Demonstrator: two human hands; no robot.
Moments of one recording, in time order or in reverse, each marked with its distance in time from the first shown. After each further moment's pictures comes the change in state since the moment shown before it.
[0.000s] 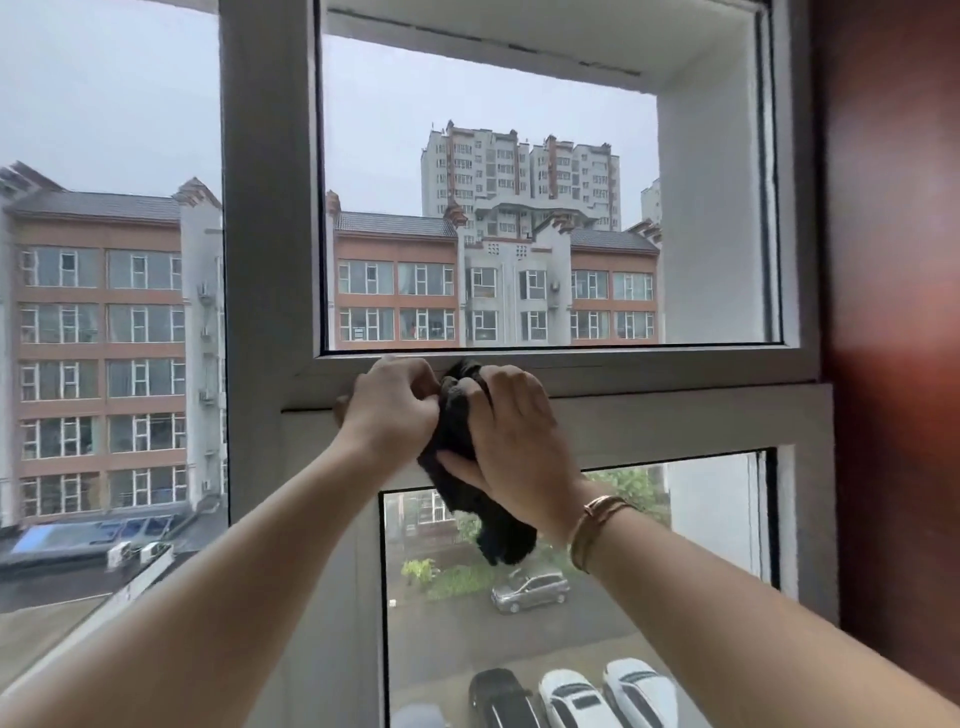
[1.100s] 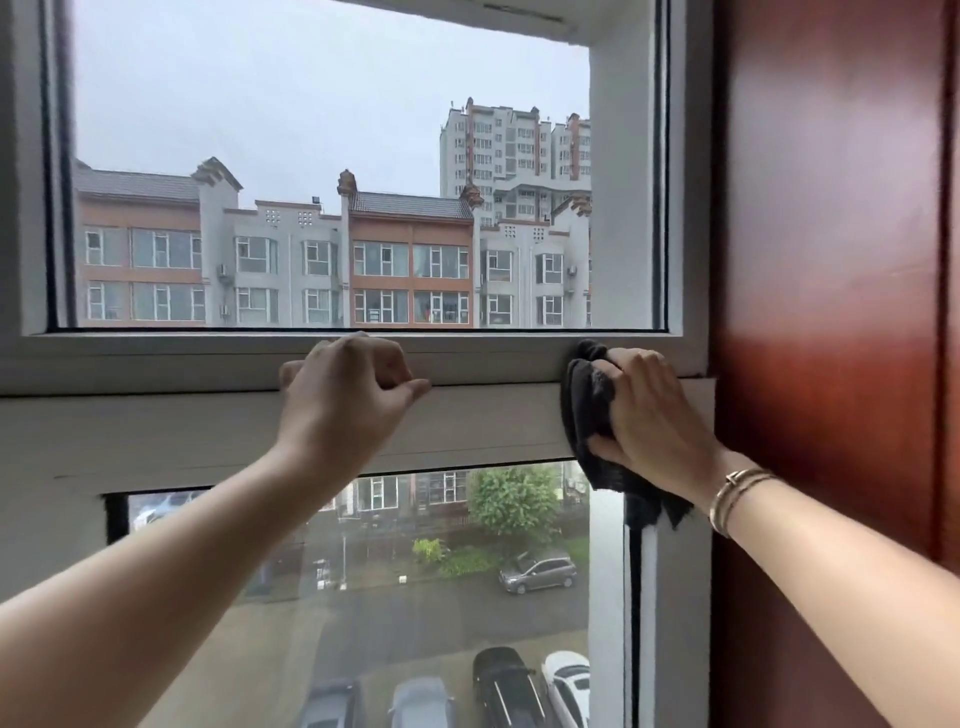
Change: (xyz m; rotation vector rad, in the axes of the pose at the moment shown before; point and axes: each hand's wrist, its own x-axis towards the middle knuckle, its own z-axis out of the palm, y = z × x) left_hand 0.002 0.104 0.134 0.214 0.197 0.128; right_hand -0.129 0.284 0.010 -0.070 -0.084 -0.056
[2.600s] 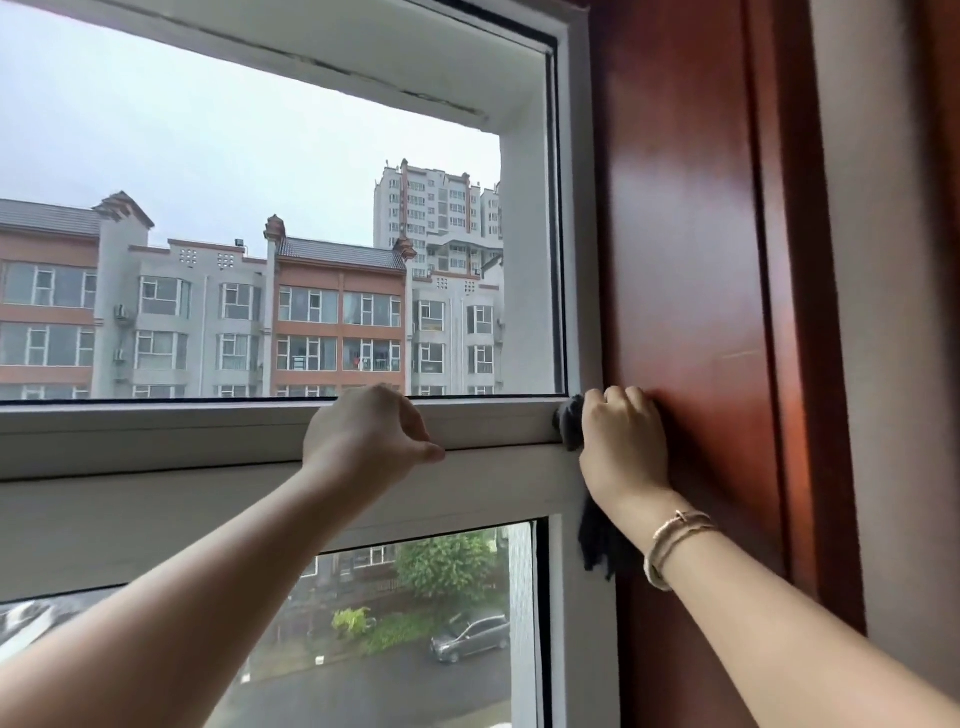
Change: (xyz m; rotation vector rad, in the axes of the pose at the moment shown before) left_hand 0.038 0.068 0.050 0.001 -0.326 -0.020; right_hand 0.017 0.038 -0.037 -0.149 -0.243 0.652
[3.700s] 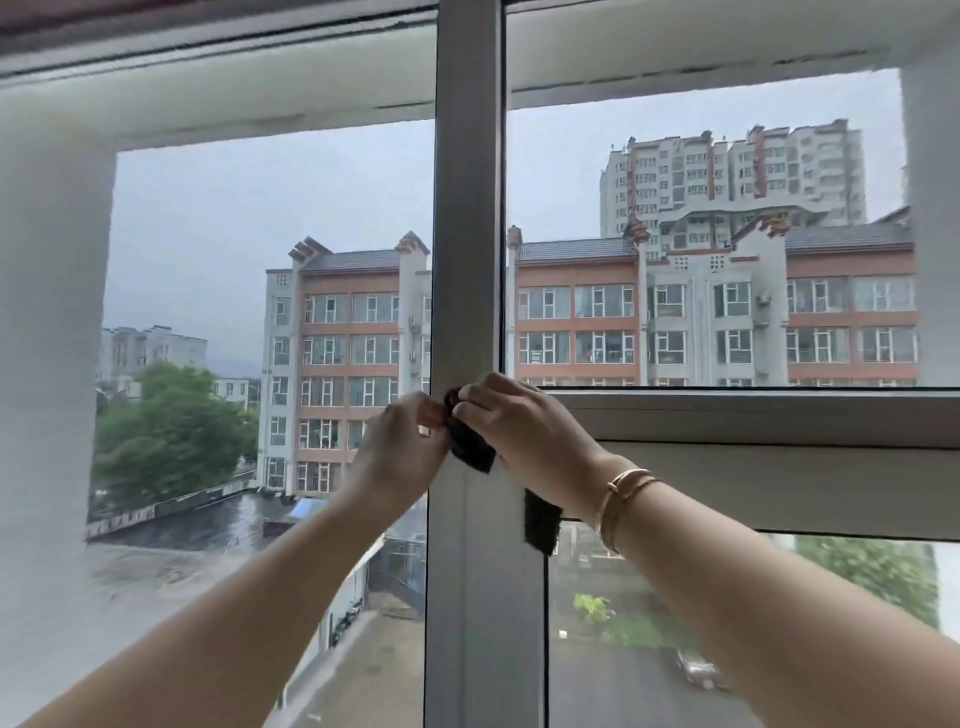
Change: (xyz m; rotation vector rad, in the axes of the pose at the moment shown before) left_hand -0.132 -0.258 -0.226 -0.003 0.339 -0.222; right_hand -0.066 -0.422 -0.117 0.784 0.282 -1.044
